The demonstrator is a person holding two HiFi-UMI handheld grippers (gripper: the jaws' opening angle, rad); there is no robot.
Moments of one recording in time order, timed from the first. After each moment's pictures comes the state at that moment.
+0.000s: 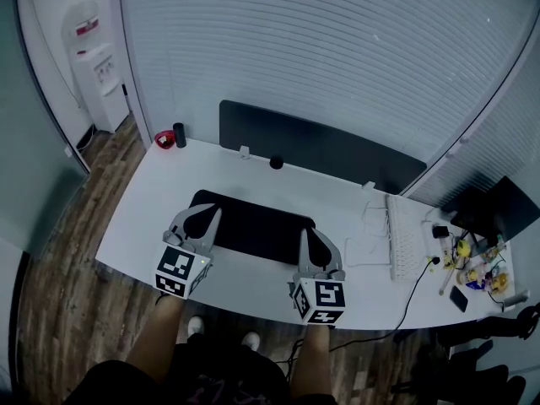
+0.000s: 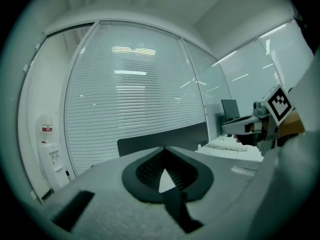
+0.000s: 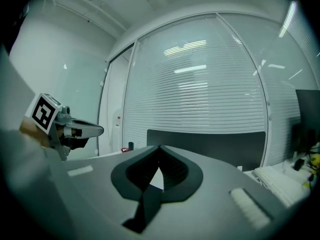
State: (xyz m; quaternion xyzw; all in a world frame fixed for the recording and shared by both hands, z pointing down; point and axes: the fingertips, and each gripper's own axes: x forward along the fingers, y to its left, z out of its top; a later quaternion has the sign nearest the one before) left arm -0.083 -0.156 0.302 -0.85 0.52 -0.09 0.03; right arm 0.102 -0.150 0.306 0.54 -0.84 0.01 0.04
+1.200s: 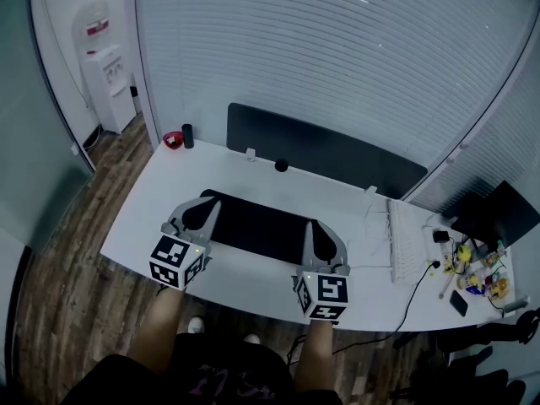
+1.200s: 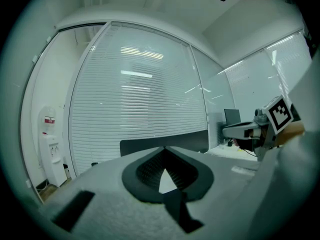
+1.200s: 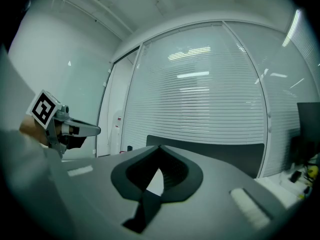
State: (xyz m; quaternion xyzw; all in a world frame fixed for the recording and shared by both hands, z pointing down) left arm -0.098 -0.143 0.281 -0.85 0.53 -0.04 0.00; right arm 0.098 -0.140 0.275 0.54 -0.84 -0.02 0.04
